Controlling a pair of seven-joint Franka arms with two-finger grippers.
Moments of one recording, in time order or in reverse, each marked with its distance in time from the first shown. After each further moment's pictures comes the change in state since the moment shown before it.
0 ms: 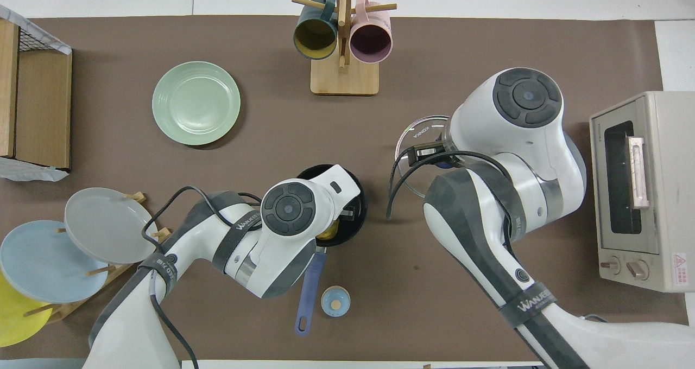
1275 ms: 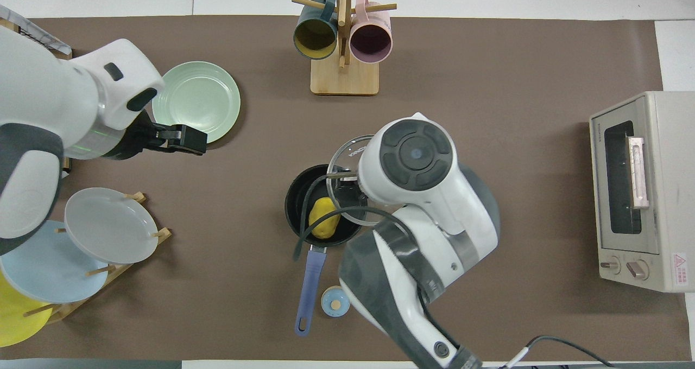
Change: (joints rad) left arm 0.384 -0.207 0.038 0.466 0.002 -0.705 0.343; right arm 0.253 0.007 0.004 0.059 0.002 0.030 0.363
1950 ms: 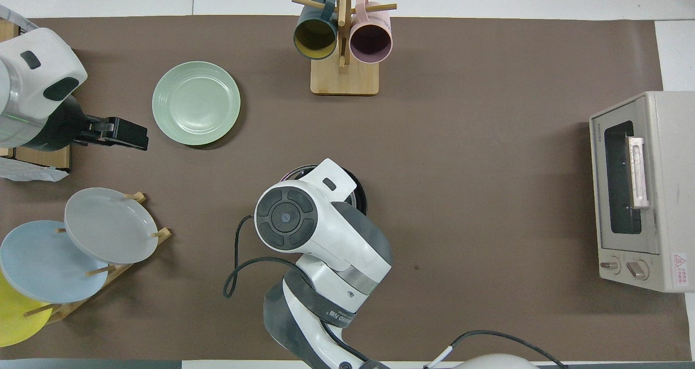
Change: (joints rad) left arm 0.124 0.001 0.001 0.006 0.000 -0.032 0.148; right arm 0.177 0.175 -0.004 0.081 -0.097 0.068 0.194
